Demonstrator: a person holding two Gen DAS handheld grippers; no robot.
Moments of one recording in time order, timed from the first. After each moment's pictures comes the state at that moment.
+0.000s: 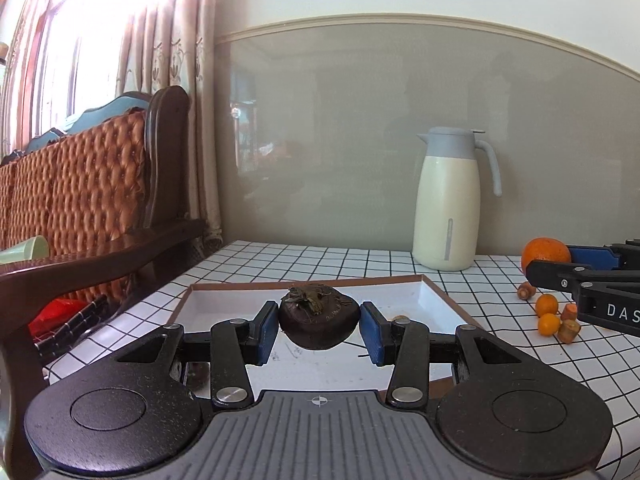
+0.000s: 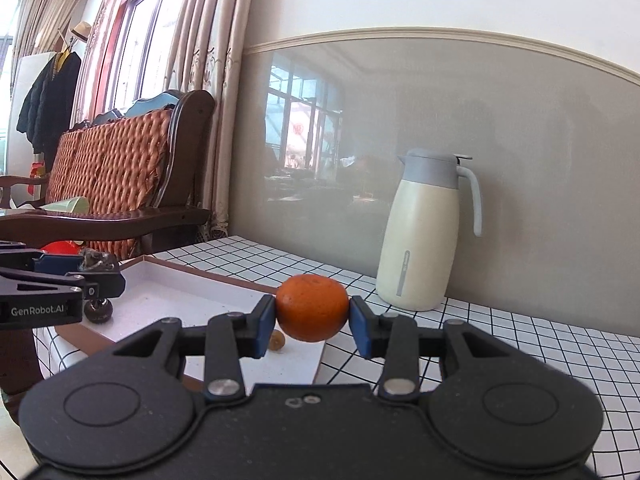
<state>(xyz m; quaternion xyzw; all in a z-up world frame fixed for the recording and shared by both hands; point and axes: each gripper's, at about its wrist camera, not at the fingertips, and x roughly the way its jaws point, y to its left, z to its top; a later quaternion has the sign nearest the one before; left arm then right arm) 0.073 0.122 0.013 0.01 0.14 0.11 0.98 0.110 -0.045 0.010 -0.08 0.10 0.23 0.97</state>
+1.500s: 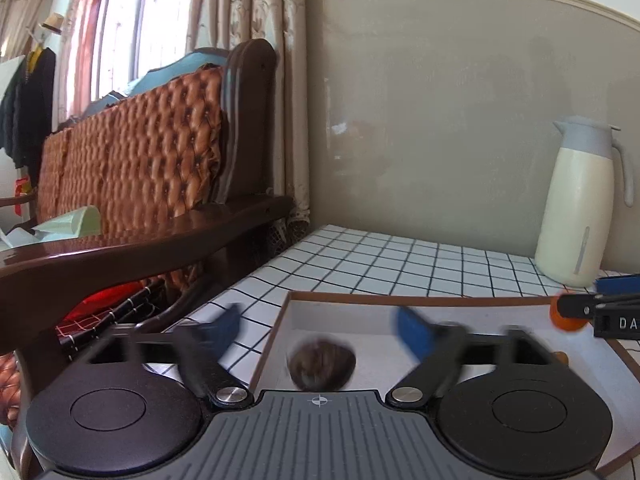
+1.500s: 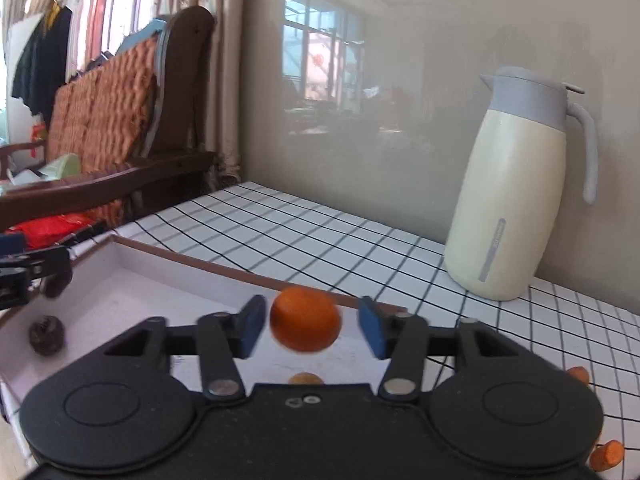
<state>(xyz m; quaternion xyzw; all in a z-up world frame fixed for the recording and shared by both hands) 0.161 0.221 -0.007 -0.02 0.15 0.23 0.96 0.248 0.044 -0.013 -0.09 0.21 0.23 0.95</state>
